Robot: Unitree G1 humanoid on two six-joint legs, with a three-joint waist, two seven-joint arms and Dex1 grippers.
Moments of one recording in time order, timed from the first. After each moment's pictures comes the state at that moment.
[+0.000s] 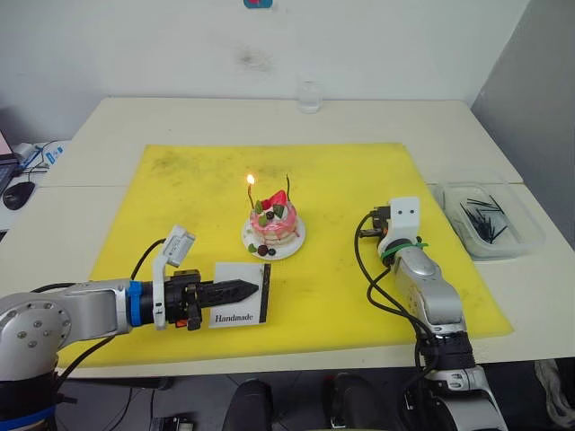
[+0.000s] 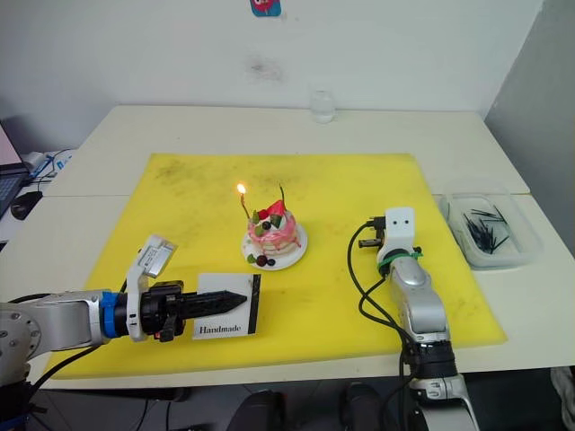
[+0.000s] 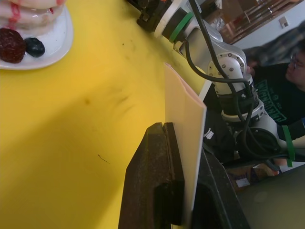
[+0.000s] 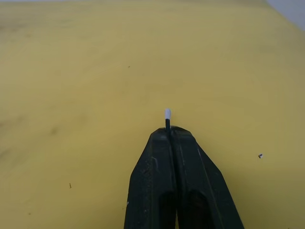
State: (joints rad) left arm -0.11 0.88 0.31 -0.38 -1.40 1.28 -0.60; right arm -0.39 -0.06 -0.04 -0.01 0.07 0.53 0.05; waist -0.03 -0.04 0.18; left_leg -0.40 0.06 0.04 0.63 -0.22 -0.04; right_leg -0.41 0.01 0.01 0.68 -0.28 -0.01
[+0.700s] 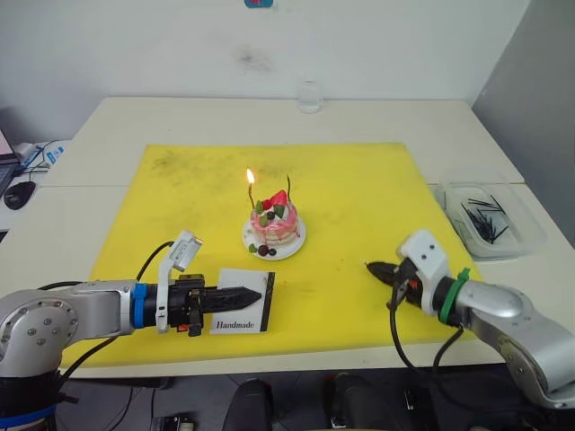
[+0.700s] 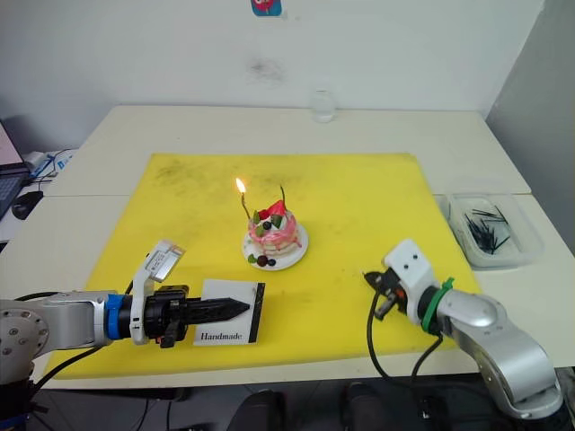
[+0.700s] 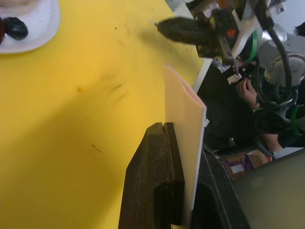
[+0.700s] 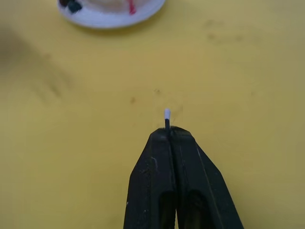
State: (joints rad) left arm -0.13 0.91 0.25 -0.38 -1.35 1.27 -0.69; right arm -0.04 -0.62 0.03 -0.72 0.38 0.93 0.55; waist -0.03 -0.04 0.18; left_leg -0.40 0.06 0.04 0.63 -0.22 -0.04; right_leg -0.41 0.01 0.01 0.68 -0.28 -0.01
